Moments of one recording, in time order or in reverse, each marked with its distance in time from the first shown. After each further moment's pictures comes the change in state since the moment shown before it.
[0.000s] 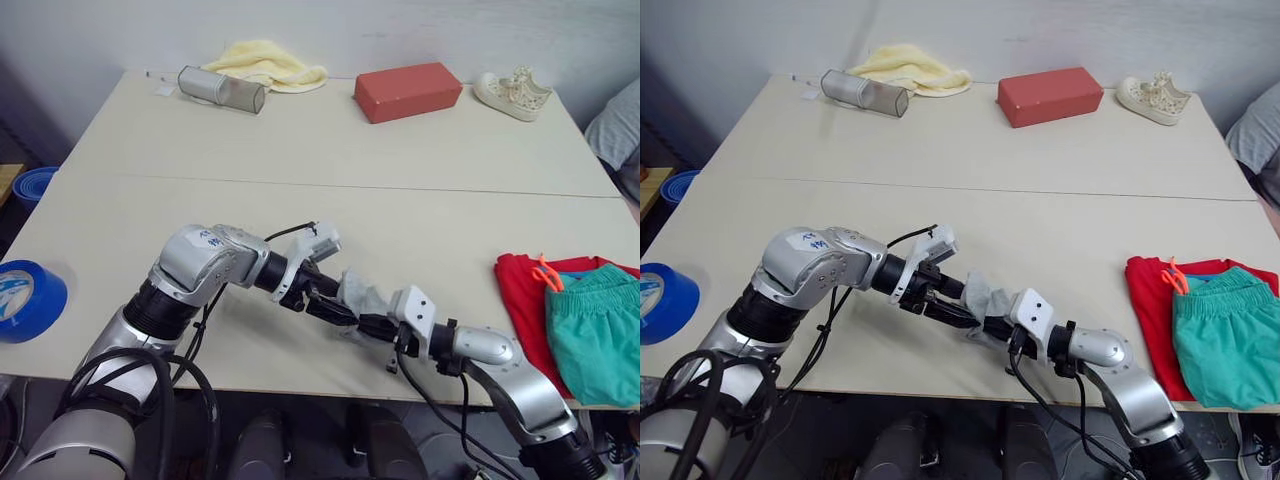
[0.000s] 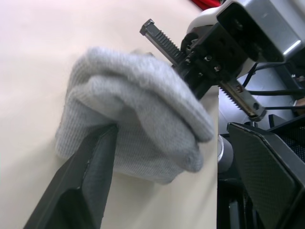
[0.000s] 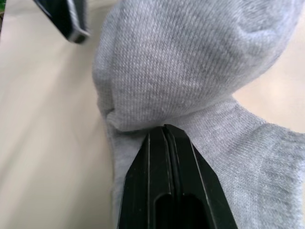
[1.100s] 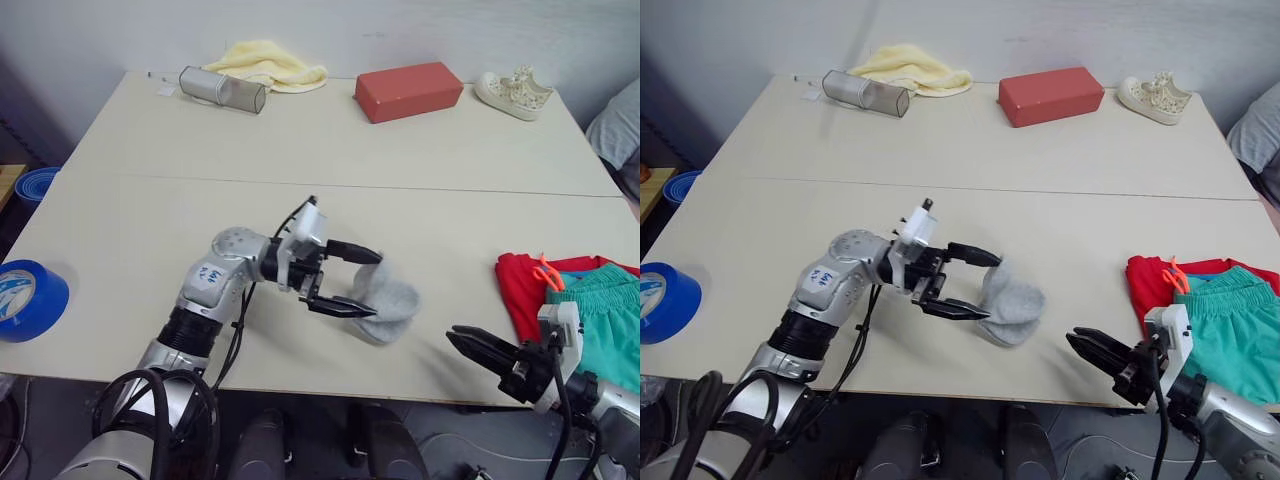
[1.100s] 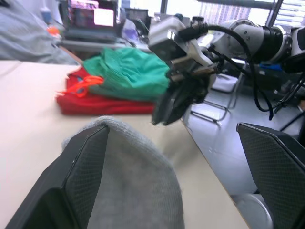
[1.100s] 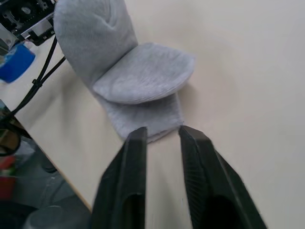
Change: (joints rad) left arm 0.145 -0.189 0.186 0.240 0.126 -0.853 -0.394; right arm 0.462 -0.133 -0.671 -0.194 0.841 0.441 -0.182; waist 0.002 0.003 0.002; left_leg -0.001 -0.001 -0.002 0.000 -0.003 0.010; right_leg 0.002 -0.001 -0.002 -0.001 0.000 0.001
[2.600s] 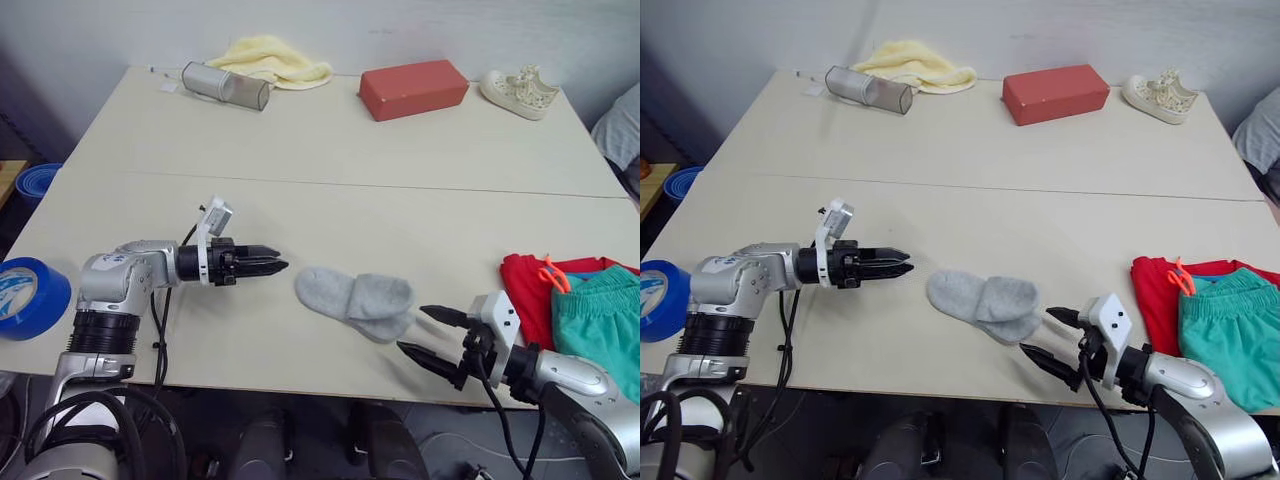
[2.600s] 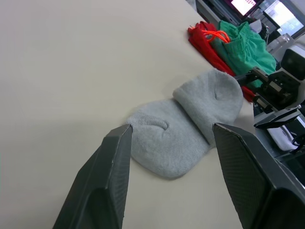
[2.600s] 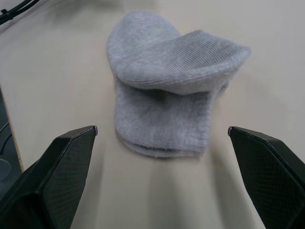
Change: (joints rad) left arm 0.069 0.266 0.247 0.039 -0.047 0.629 0.243; right arm -0.210 -0.020 0.356 0.070 -0.526 -0.360 0.163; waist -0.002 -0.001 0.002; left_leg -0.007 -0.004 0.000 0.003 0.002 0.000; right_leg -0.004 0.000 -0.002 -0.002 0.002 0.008
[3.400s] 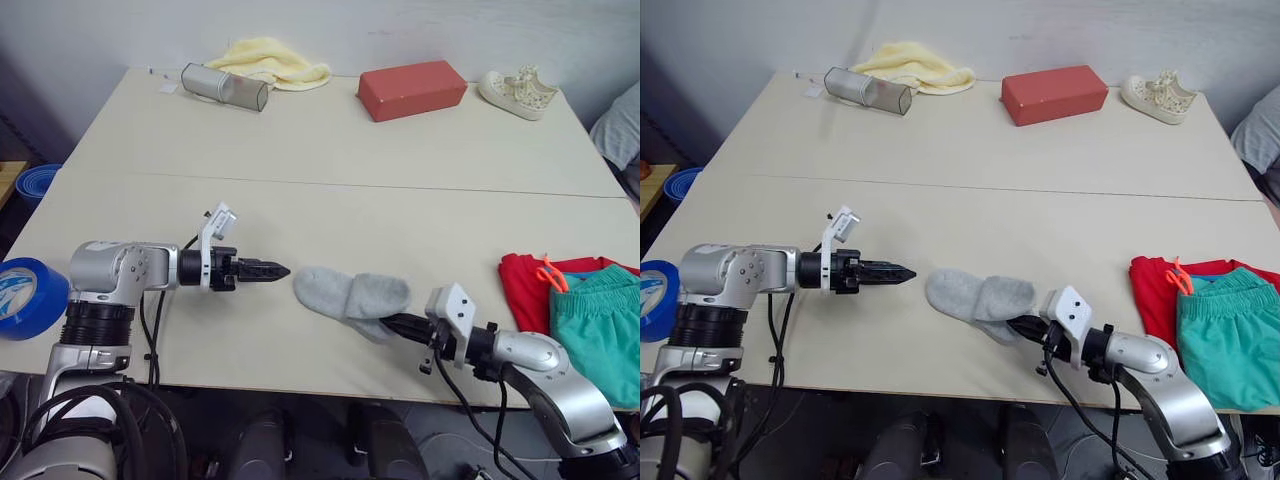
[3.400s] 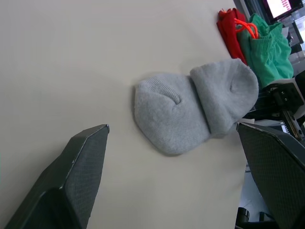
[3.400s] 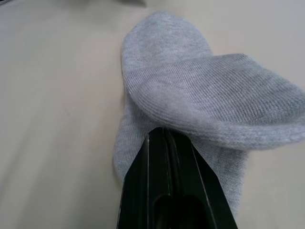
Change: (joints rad) left arm -0.064 0.011 0.001 0.007 -0.090 0.366 0.190; right arm -0.187 0.073 0.195 0.116 -0.216 -0.063 0.024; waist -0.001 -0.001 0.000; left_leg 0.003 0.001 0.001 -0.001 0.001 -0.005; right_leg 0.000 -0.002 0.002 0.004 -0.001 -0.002
